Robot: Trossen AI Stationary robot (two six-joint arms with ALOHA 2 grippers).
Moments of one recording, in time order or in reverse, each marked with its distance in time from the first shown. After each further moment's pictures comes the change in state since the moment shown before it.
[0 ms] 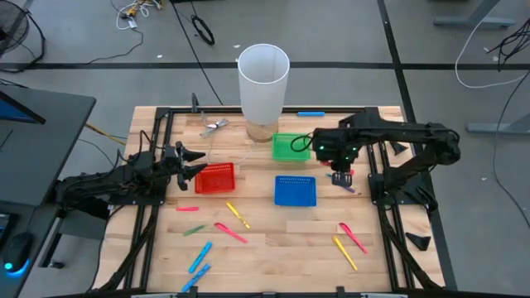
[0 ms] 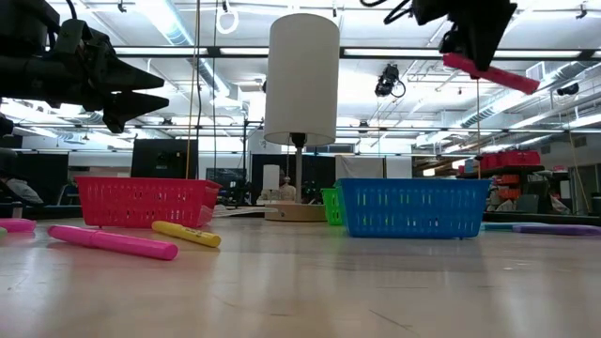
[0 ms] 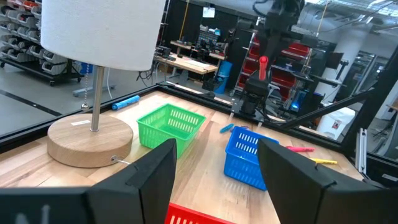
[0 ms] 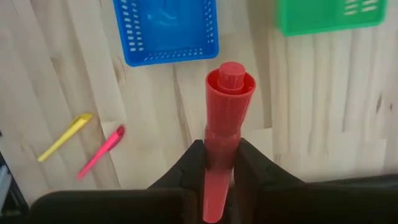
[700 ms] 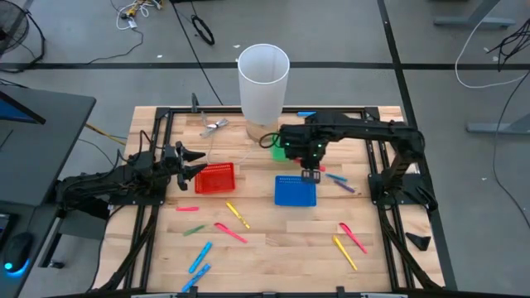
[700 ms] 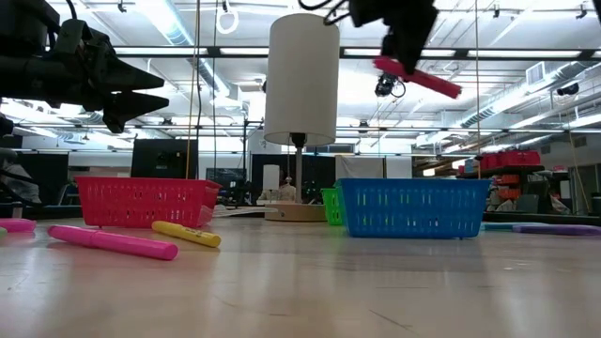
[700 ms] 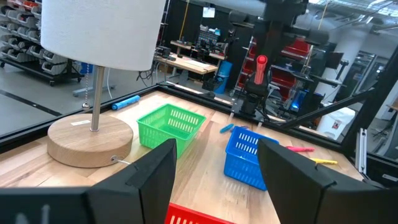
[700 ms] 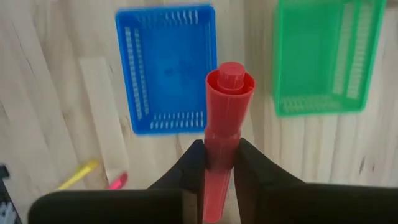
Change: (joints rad) left arm 0.000 0.000 0.000 0.000 0.000 0.000; right arm 0.000 0.338 0.379 0.003 -0.006 -0.037
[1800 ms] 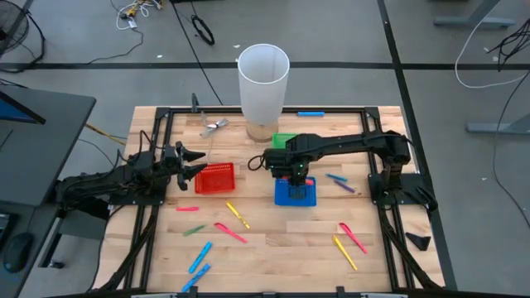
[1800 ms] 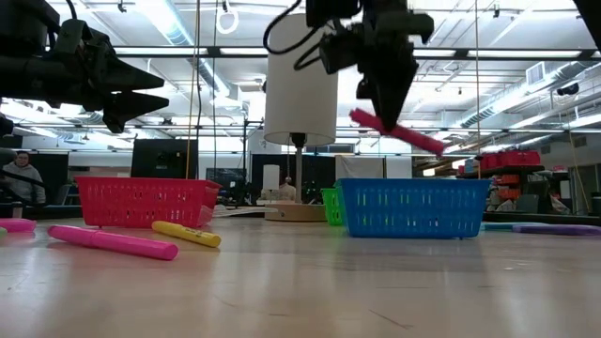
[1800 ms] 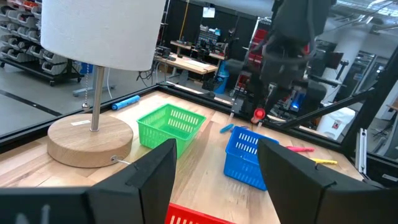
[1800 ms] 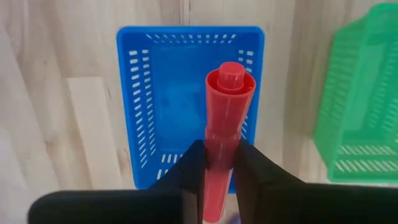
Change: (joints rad) left arm 0.000 0.000 0.000 0.000 0.000 0.000; right arm 0.063 0.114 -0.209 0.266 -0.009 0.012
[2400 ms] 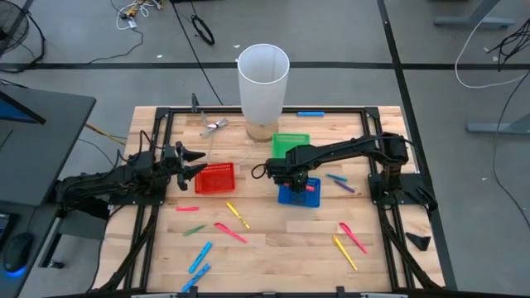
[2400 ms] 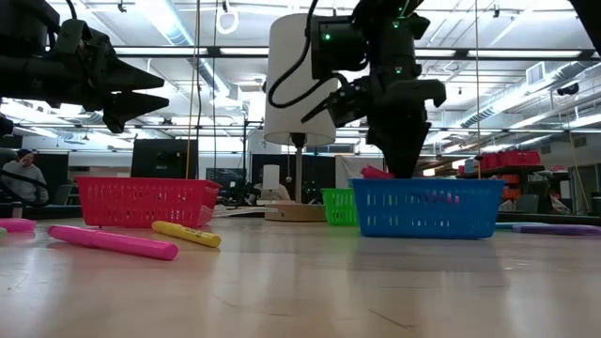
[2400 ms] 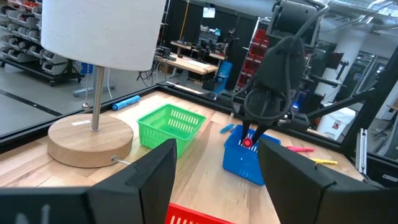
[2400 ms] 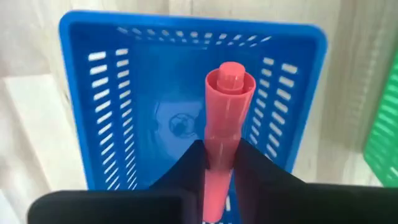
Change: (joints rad) left arm 0.000 0.000 0.000 0.000 0.000 0.000; right arm 0.006 0.022 -0.226 0.211 0.000 0.030
